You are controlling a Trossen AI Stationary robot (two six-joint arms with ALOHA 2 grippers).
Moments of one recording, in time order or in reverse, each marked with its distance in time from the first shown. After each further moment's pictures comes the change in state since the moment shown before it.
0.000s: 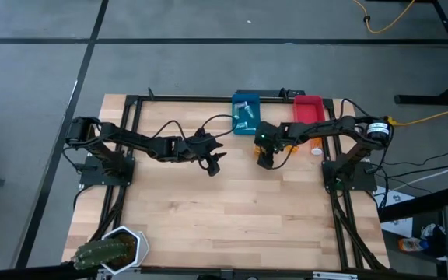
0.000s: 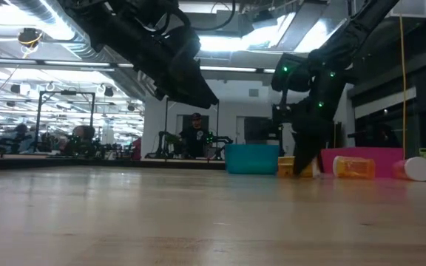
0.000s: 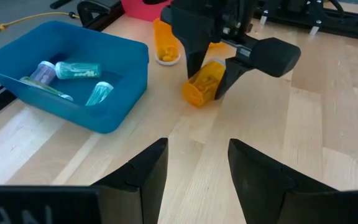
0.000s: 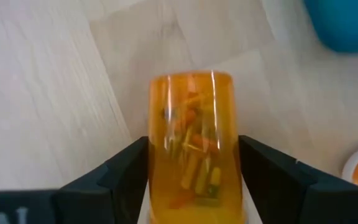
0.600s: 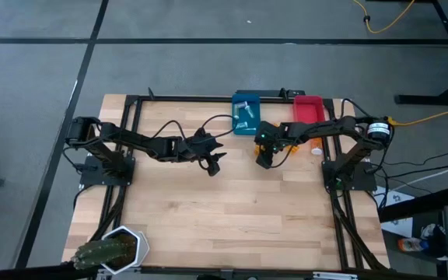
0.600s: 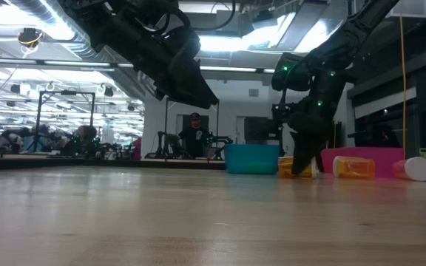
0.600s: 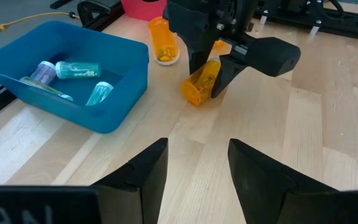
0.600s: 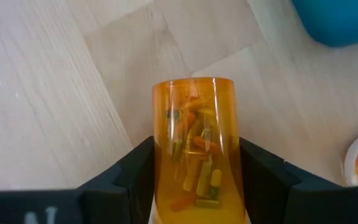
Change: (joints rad) left arm 0.000 0.000 0.000 0.000 0.000 0.000; right arm 0.000 -0.004 0.003 -0.004 0.008 0.078
